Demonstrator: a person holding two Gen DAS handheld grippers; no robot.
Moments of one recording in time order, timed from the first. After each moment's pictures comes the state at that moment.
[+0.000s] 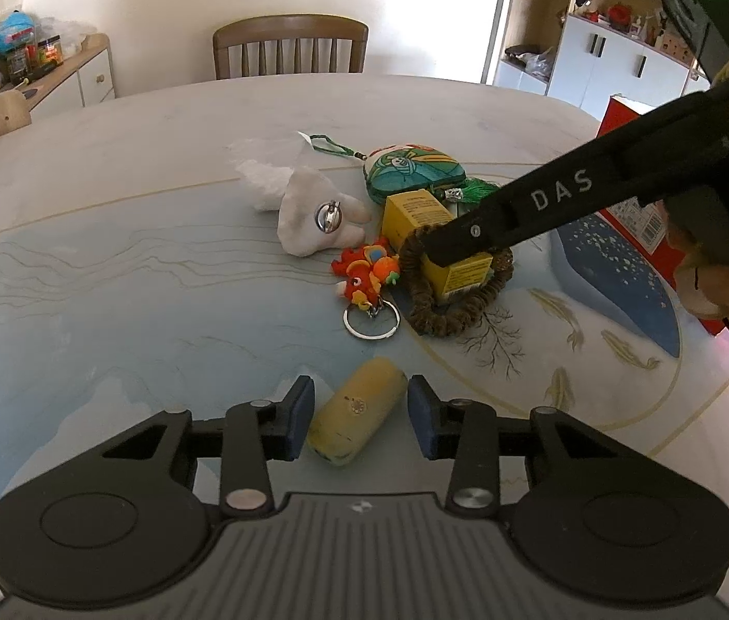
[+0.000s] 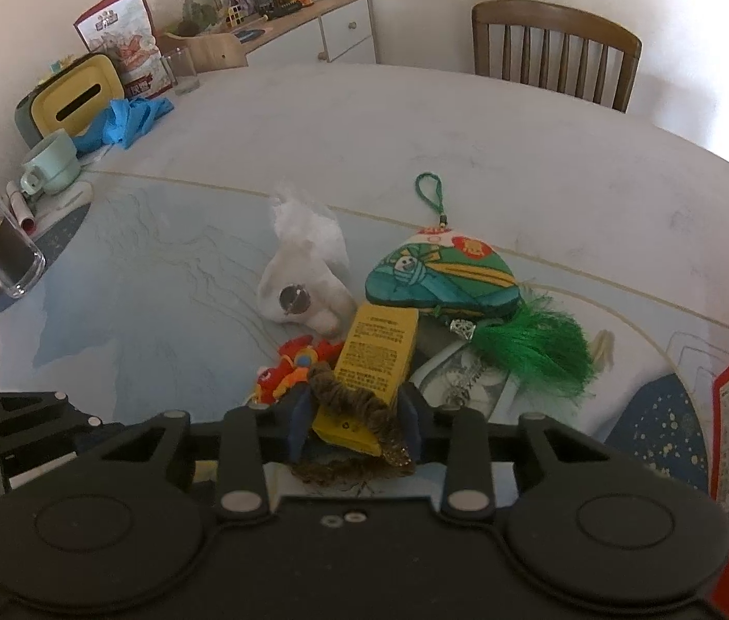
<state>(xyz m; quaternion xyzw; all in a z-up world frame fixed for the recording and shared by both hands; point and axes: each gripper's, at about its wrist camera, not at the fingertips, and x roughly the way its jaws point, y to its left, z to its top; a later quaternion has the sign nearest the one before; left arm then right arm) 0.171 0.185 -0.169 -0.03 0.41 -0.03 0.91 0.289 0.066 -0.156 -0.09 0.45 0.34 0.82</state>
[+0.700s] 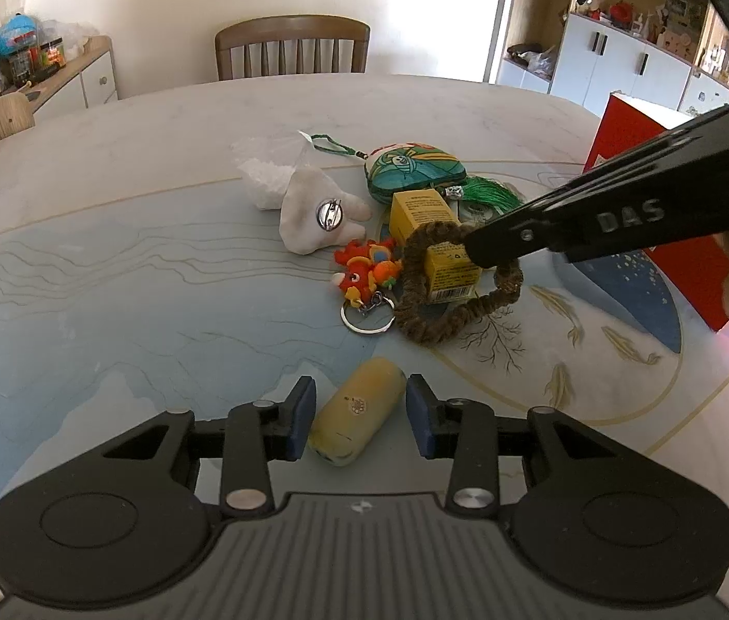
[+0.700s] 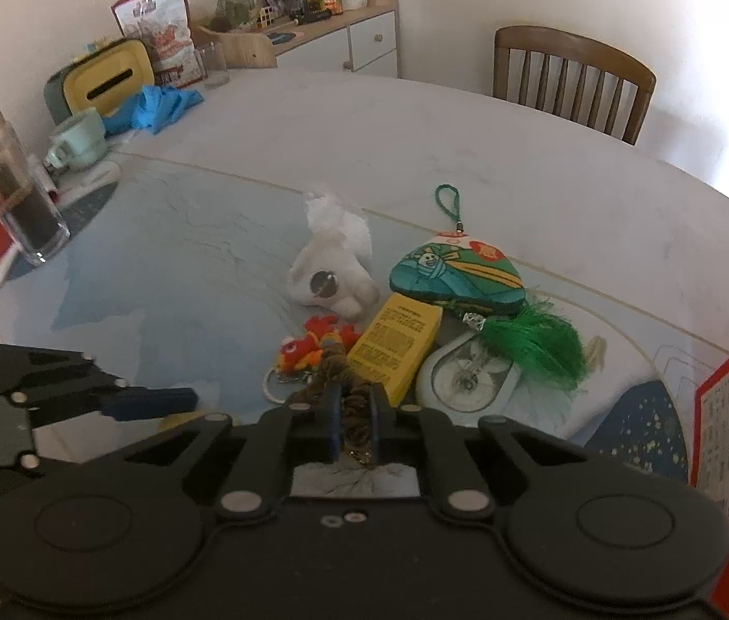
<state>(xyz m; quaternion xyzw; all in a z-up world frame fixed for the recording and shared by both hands) 0.168 0.184 -0.170 -0.02 0.41 -0.03 0.91 0.261 0.060 -0.142 -0.12 0.43 0.36 0.82</state>
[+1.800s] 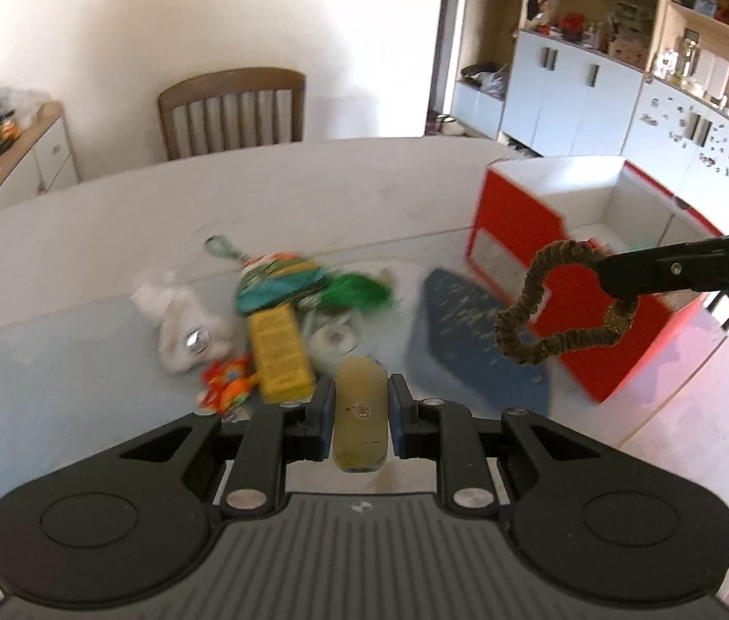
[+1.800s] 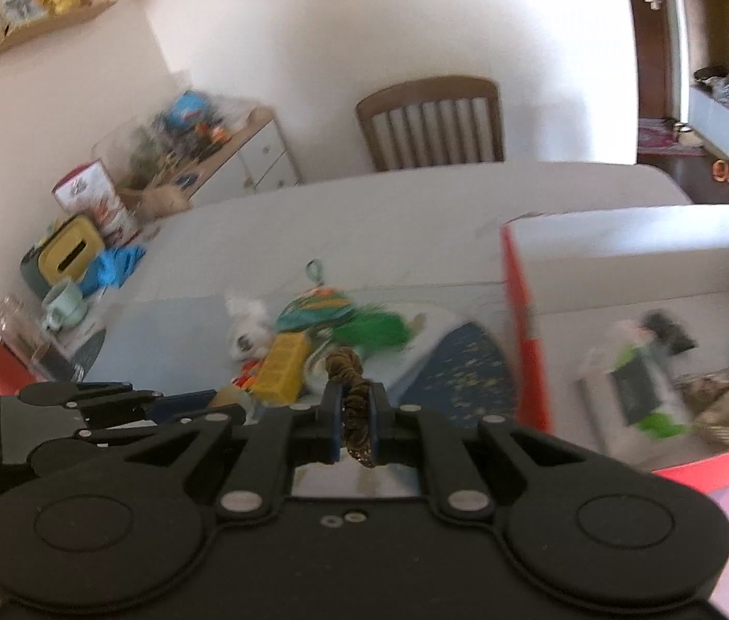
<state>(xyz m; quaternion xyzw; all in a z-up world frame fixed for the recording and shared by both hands) 0.178 0.092 -0.092 0.00 0.37 -0.07 0.92 0.213 -0.102 -0.069 0.05 0.38 0.26 0.88</state>
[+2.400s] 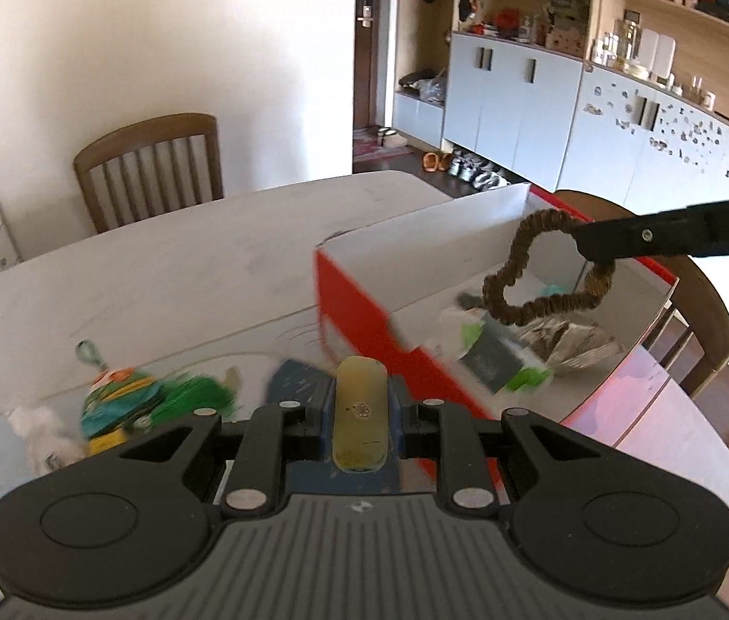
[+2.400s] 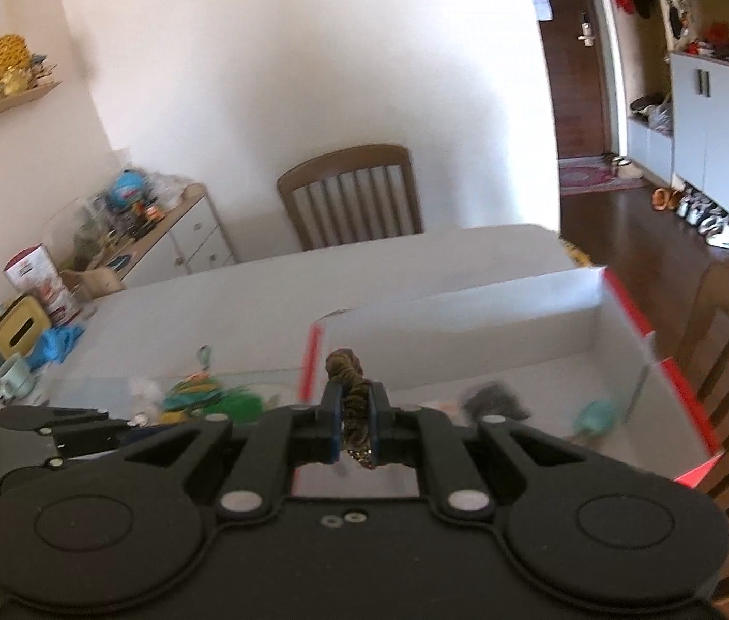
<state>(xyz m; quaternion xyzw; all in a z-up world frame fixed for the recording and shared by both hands) 0.233 -0.037 -0.061 0.04 0.35 -0.12 0.93 0.250 -0.234 -0.047 0.08 0.33 0.21 0.92</state>
